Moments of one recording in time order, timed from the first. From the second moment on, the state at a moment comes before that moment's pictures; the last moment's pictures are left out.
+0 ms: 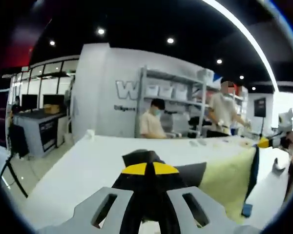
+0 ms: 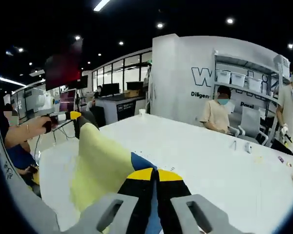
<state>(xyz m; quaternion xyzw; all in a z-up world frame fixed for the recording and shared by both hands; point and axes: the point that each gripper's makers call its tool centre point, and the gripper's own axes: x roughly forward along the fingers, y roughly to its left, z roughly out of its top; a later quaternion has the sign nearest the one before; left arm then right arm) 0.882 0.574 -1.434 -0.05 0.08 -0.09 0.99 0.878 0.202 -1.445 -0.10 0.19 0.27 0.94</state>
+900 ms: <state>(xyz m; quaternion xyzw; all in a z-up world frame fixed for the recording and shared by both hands) 0.916 0.577 -1.560 -0.06 0.22 -0.12 0.97 0.919 0.217 -1.562 -0.03 0.28 0.25 0.93</state>
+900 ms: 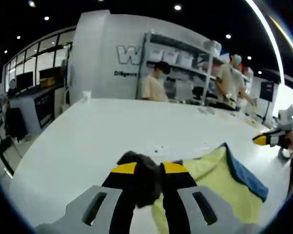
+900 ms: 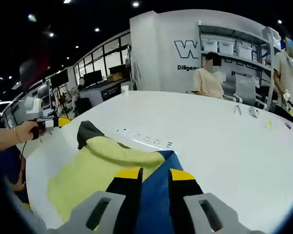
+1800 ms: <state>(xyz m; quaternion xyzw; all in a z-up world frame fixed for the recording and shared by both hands) 0.746 0.545 -1.638 -0.11 0.36 -0.14 0.91 0.766 0.195 -1.659 -0.03 0.40 0.24 0.88</state>
